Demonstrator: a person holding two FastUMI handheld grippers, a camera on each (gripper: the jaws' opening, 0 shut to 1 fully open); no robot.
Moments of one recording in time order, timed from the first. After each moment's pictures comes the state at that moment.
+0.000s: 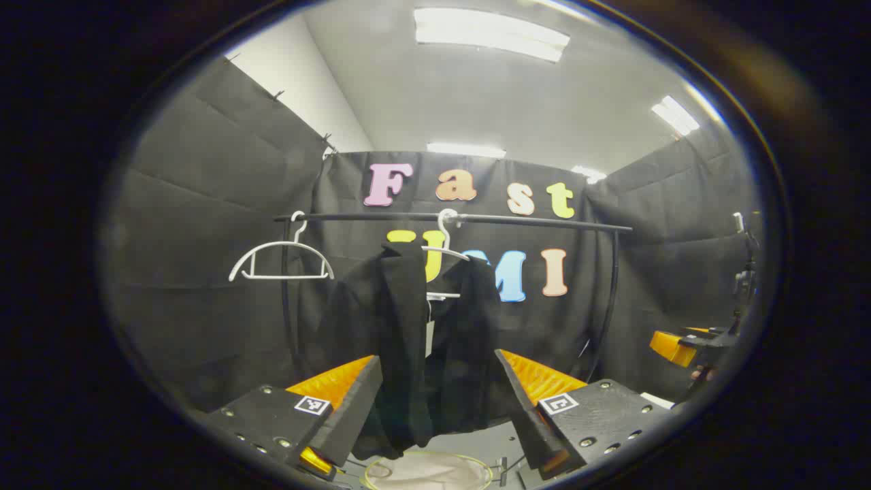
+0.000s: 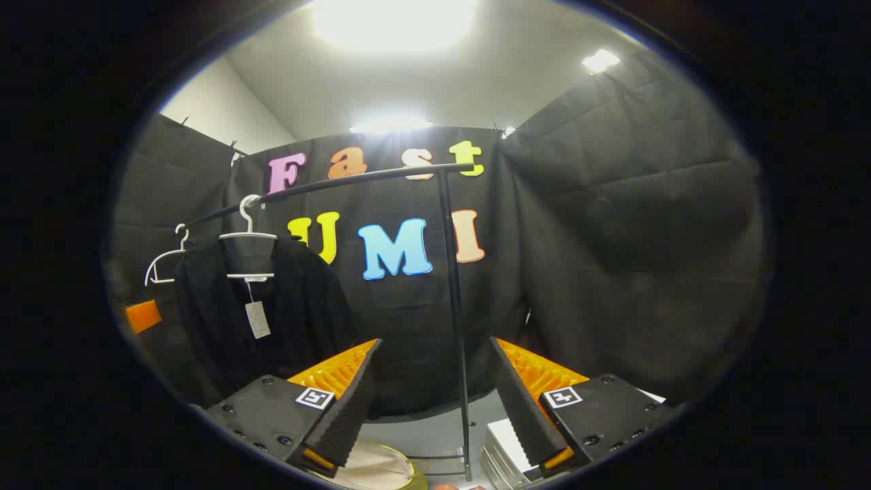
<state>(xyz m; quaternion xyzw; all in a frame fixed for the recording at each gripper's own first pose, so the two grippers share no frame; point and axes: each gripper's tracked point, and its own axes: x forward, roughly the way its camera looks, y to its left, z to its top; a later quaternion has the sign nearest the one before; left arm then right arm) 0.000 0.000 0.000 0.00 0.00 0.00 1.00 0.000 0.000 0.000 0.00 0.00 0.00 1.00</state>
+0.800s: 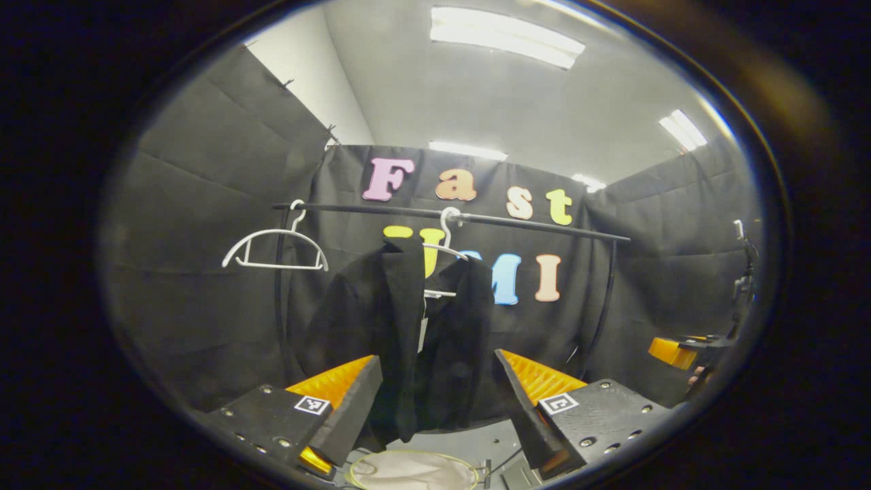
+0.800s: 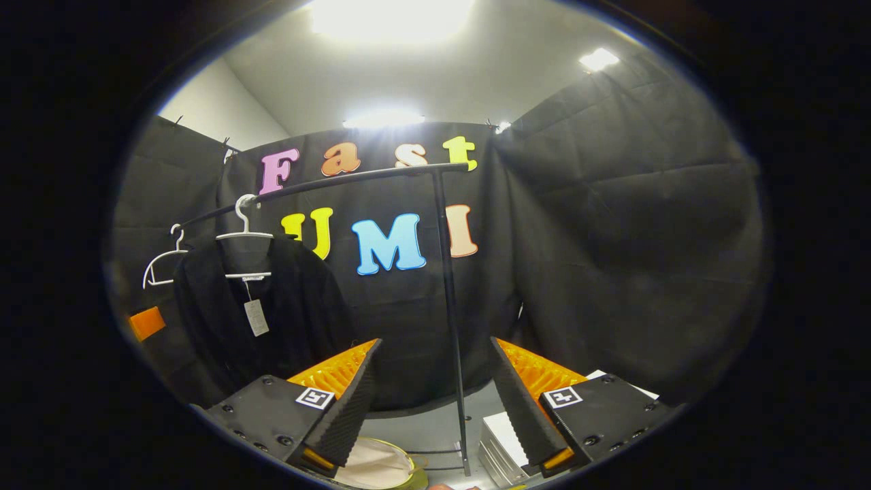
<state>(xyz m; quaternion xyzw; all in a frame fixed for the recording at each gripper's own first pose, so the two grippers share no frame) 0.009 0.010 -0.005 -0.03 0.00 -0.01 1.00 -0.009 -0.002 0.004 0.00 0.02 -0.02 1.00</state>
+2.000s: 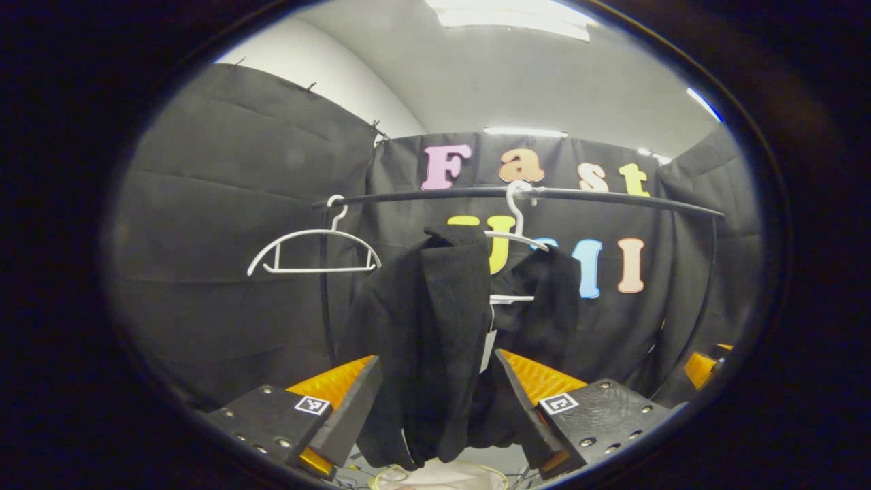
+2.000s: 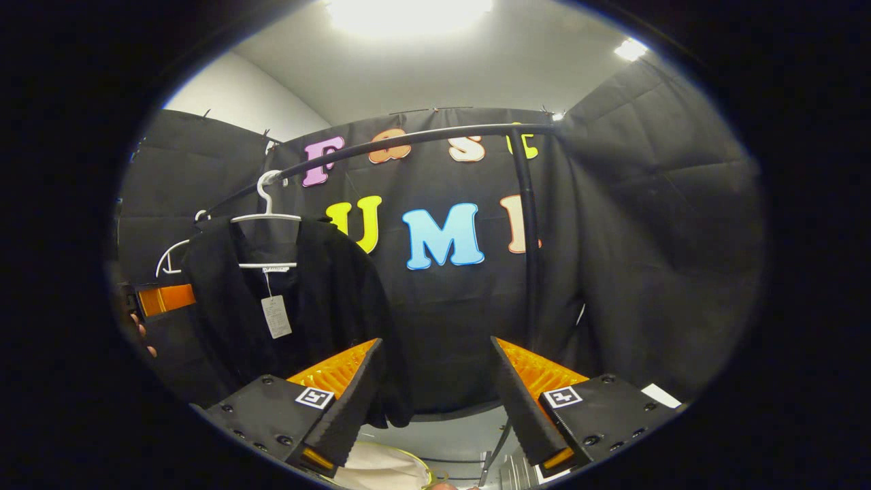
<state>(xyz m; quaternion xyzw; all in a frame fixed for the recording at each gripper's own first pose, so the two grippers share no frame) 0.134 0.054 -0.014 -0.01 0.03 0.16 0.99 0.110 0.071 -0.017 -0.01 0.02 0.12 0.99</state>
